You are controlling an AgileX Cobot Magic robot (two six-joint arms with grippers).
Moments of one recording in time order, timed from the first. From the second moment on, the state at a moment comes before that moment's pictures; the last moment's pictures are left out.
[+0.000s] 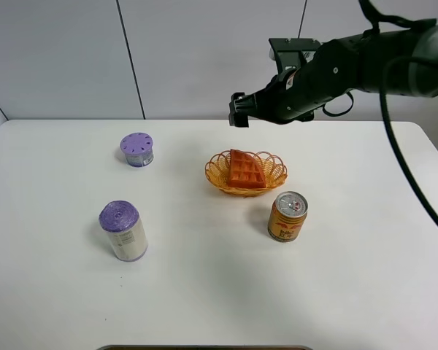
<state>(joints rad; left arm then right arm) -0.01 -0.01 -0.51 0.05 1.06 -0.07 0.46 1.78 -1.26 0.04 0.37 0.15</state>
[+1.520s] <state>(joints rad) -0.01 -0.01 -0.51 0.05 1.06 -0.07 0.46 0.77 -1.23 -0.20 0.90 0.07</state>
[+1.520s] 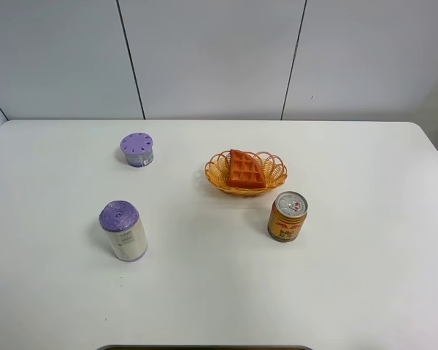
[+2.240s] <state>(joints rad) -0.01 -0.01 -0.51 0.05 1.06 -0.07 0.30 0.32 -0.80 -0.26 0.89 0.16</state>
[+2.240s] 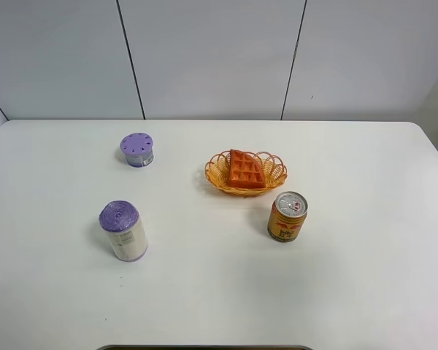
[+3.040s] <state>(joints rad) -0.01 -0.01 -0.51 0.05 1.06 -0.07 -0.02 0.00 -0.61 0.03 1.05 -0.07</state>
